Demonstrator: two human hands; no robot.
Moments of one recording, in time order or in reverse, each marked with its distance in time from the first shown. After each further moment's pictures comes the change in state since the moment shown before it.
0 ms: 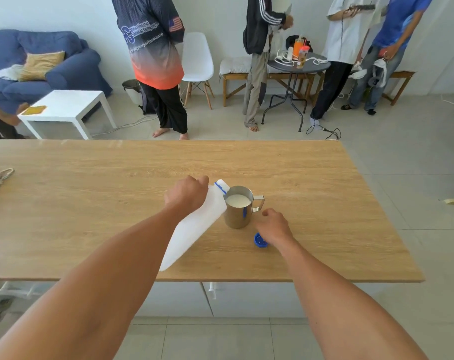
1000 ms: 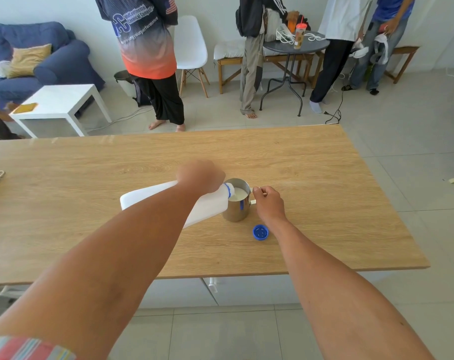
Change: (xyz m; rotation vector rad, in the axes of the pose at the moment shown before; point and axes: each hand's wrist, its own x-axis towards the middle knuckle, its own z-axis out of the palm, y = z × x) left_hand 0.013 0.061 0.001 0.528 -0.096 0.180; right_hand 0.032 -0.015 0.005 0.363 0.170 -0.099
